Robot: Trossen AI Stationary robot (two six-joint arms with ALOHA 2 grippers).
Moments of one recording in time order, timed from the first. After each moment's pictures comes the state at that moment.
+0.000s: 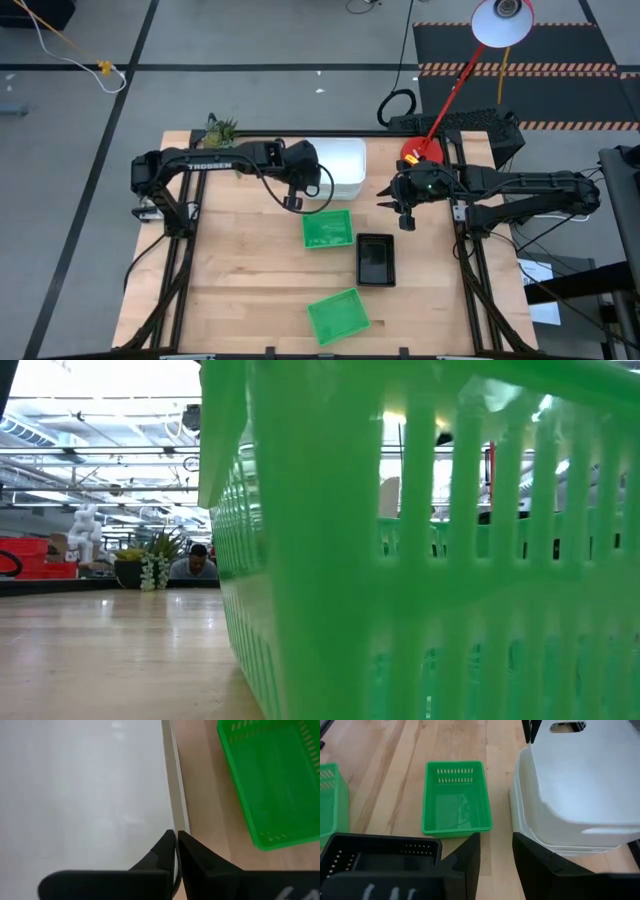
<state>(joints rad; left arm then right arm) 0.24 1.69 1.40 -0.74 -0.03 0.47 -0.09 0.96 0.81 -0.51 0.00 -0.12</state>
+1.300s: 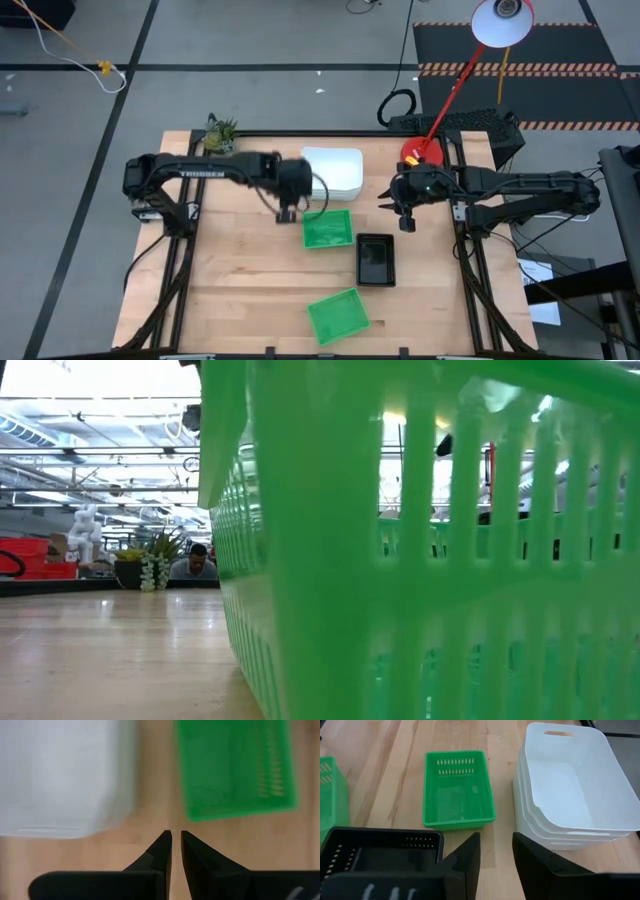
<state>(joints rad) 0.12 1.64 1.36 -0.89 -0.03 0.16 -0.09 0.96 0.78 -0.51 0.00 -0.09</state>
